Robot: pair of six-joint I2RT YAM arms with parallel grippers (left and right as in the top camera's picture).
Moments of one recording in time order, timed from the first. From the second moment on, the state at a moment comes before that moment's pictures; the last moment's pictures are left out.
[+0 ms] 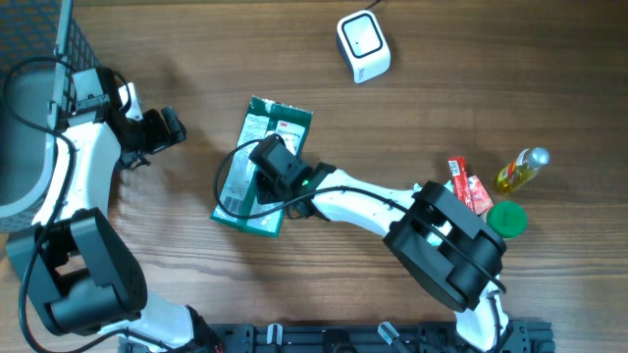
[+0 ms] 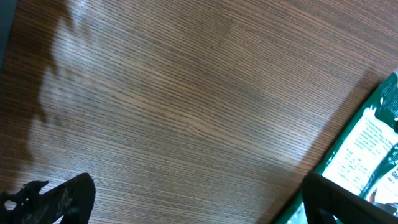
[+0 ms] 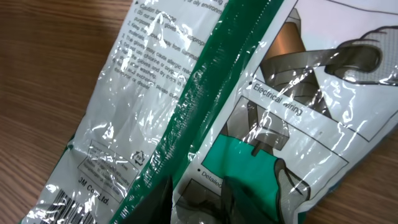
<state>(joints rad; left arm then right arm) 0.28 1.74 1.24 -0.73 0.15 -0.15 0.88 2.07 1.27 -0.20 -0.02 0.68</state>
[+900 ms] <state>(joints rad) 0.28 1.74 1.24 -0.73 0.15 -0.15 0.67 1.70 1.25 -0.87 -0.07 0.42</state>
